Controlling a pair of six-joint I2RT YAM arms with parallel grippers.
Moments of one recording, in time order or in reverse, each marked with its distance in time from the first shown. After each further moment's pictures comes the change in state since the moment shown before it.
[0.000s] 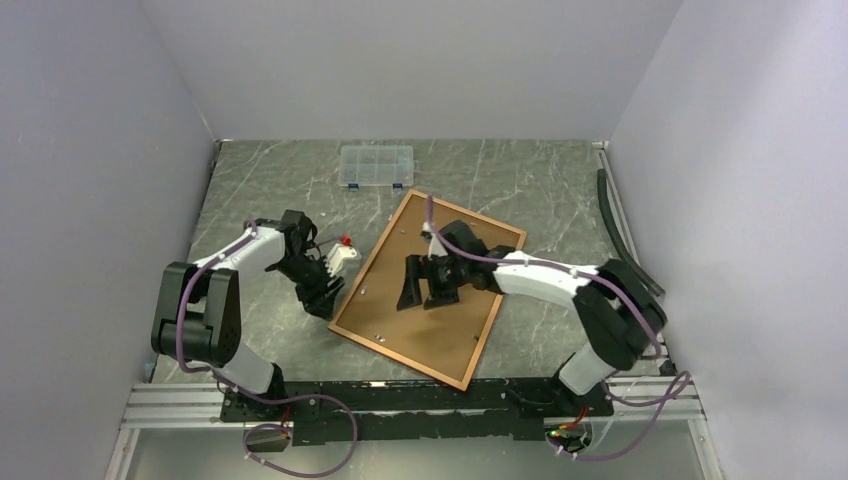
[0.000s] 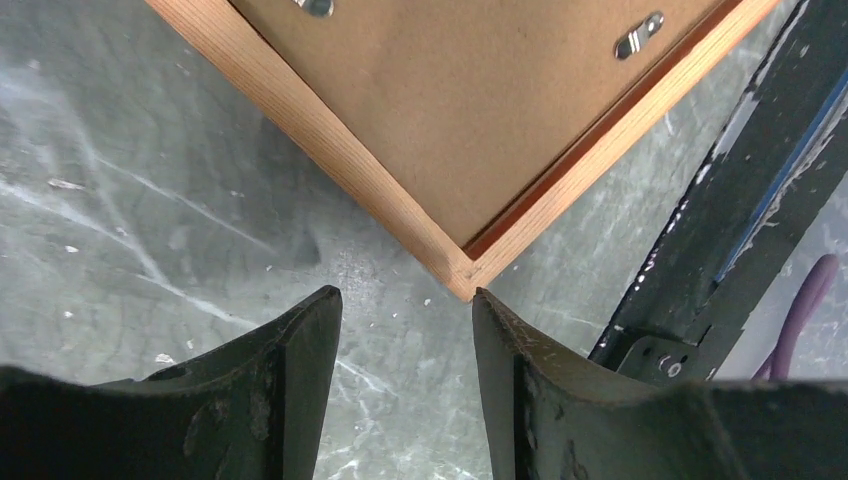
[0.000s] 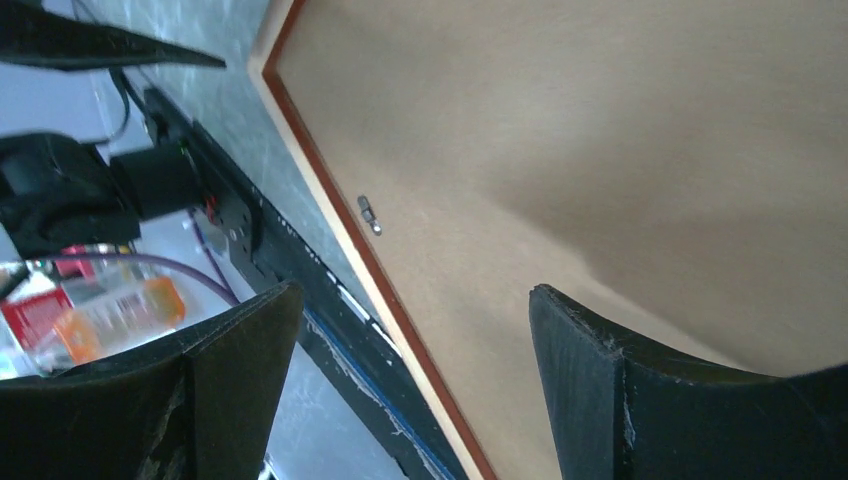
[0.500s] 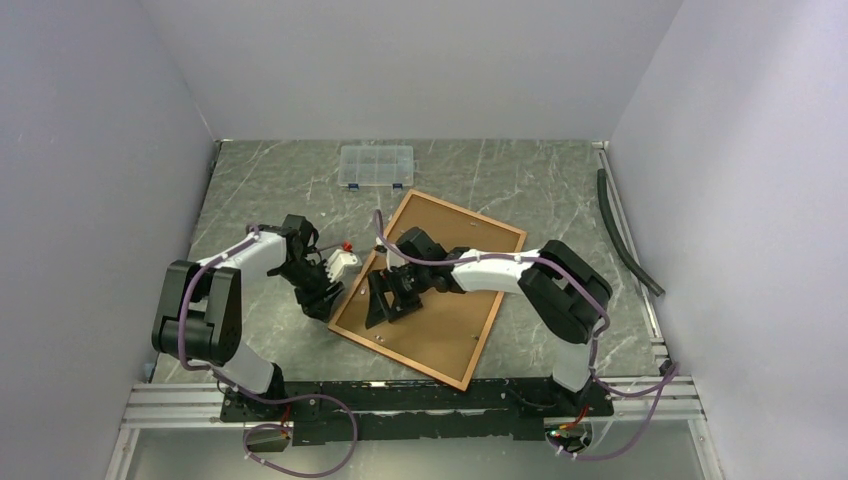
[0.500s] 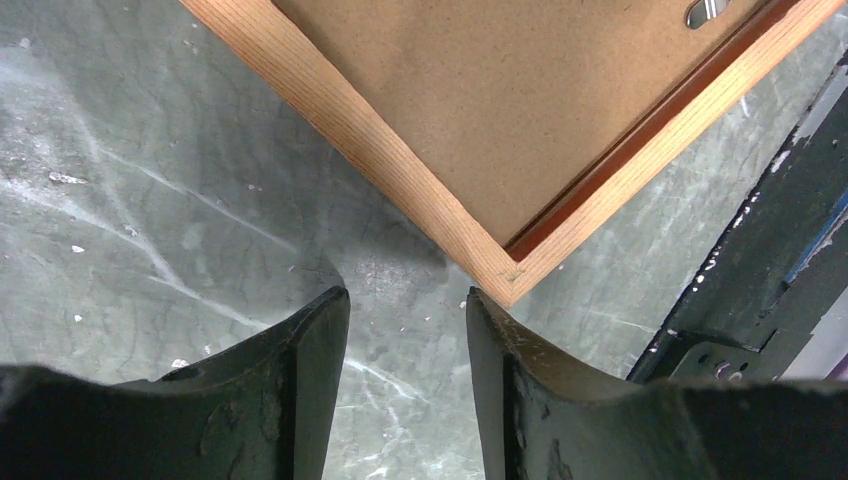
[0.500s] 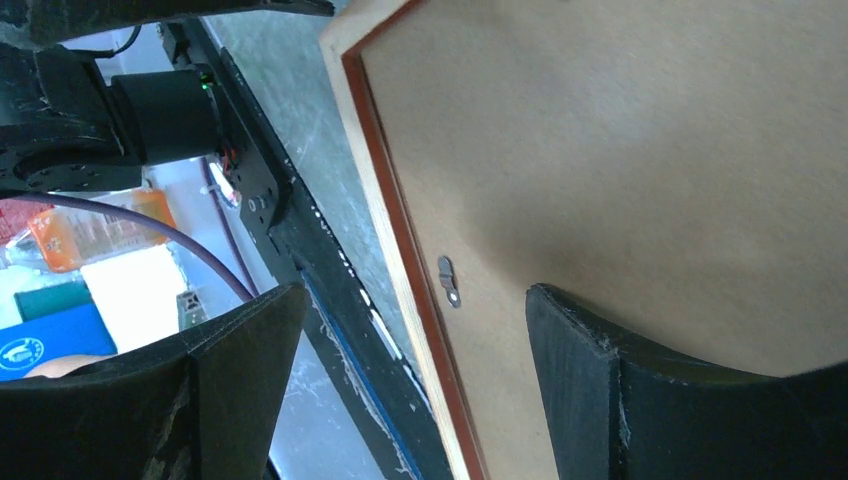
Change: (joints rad) left arm -0.007 0.008 -0.063 0.083 -0.064 0.040; right arm 0.160 0.301 0.182 0.099 -0.152 -0.084
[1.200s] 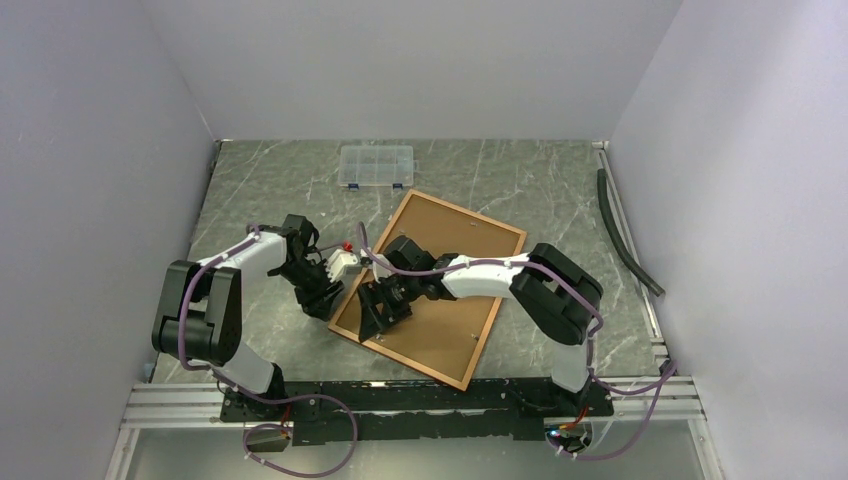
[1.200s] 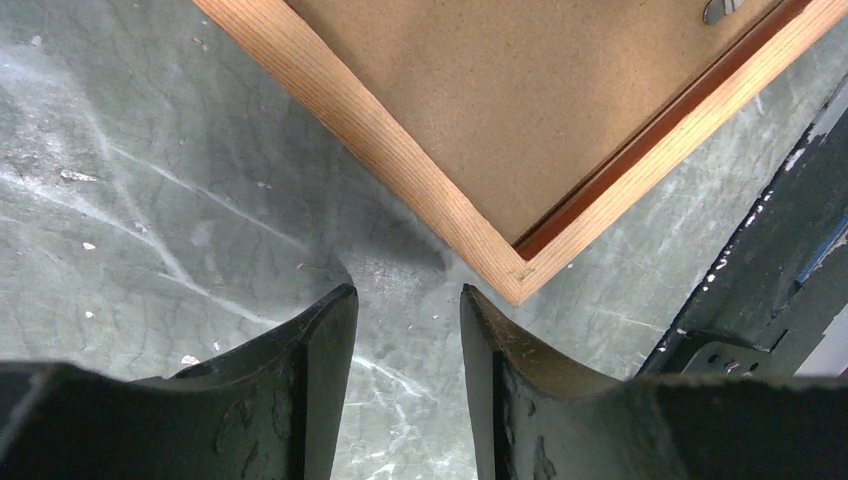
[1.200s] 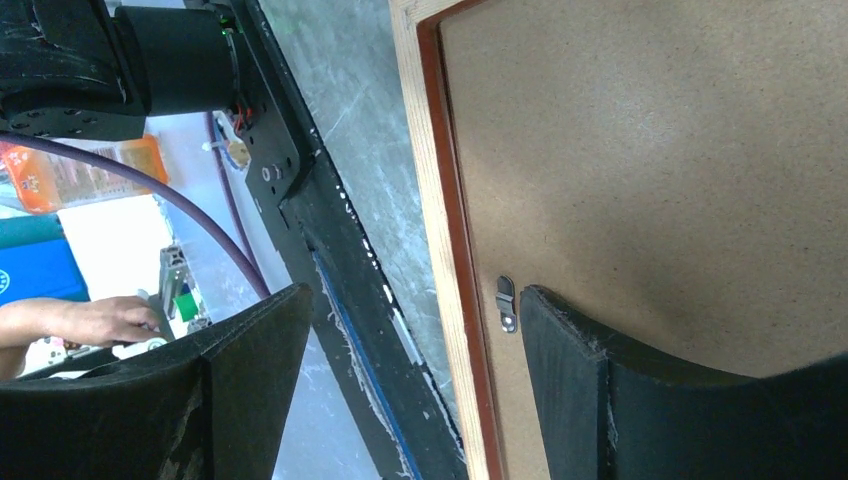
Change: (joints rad) left arm -0.003 0.002 -0.002 0.014 -0.010 -0.003; right arm 0.080 0.046 0.043 0.017 -0.048 -0.051
